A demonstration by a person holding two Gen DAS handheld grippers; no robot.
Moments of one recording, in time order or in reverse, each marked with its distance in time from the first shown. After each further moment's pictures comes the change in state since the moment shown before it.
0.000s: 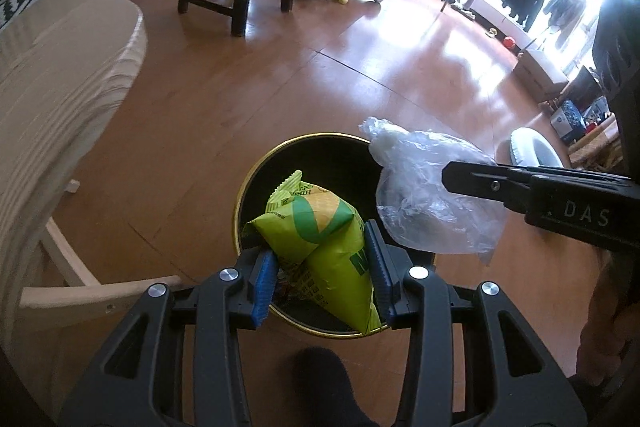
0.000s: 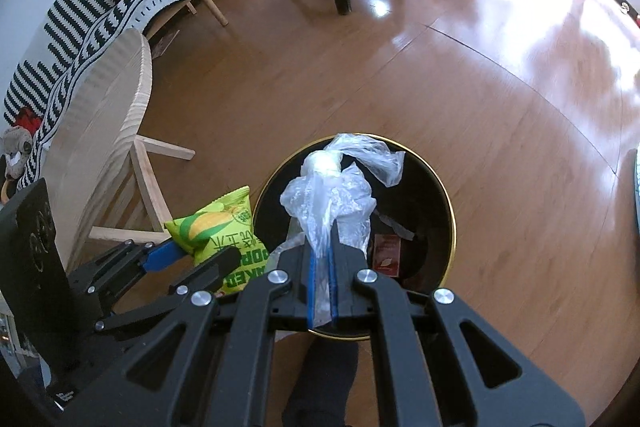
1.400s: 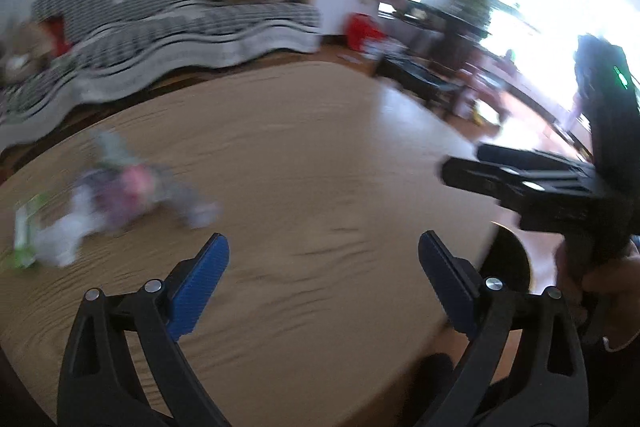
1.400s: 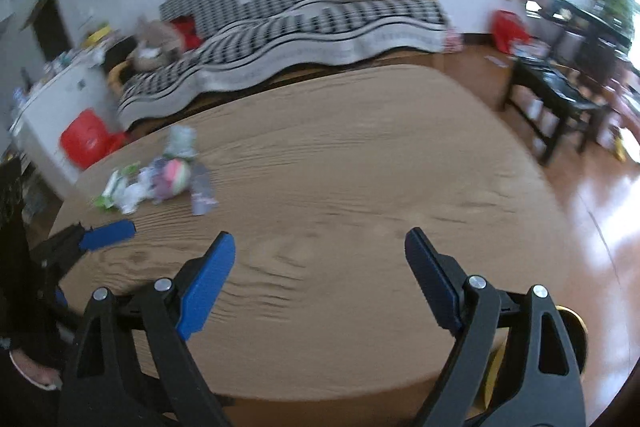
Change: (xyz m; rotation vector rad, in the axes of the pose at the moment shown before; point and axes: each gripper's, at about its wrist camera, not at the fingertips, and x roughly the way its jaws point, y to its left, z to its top) left arm -0.330 0.242 -0.136 -0.330 -0.348 0.387; right arm -0.044 0.423 -0.027 -0.616 -0.191 0.320
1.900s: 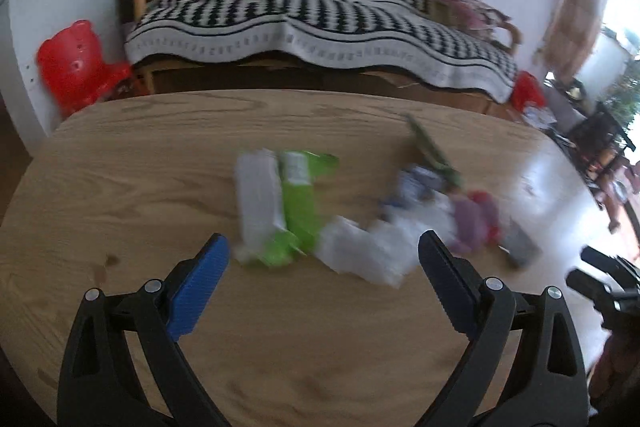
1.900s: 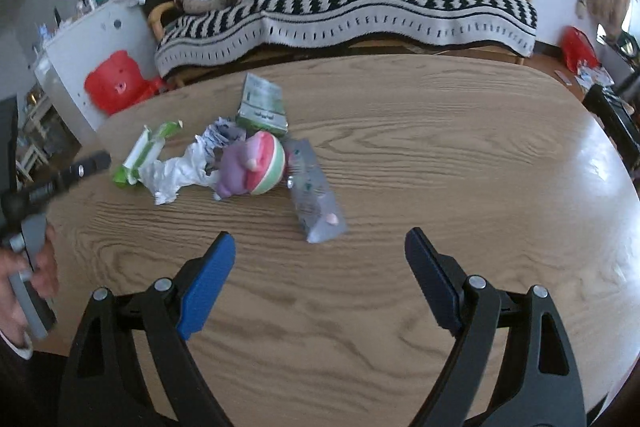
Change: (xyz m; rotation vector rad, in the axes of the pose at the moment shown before) left arm -0.039 0.270 -0.014 -0.393 -0.024 0.402; right arm 0.135 0.145 0.025 -0.165 0.113 0.076
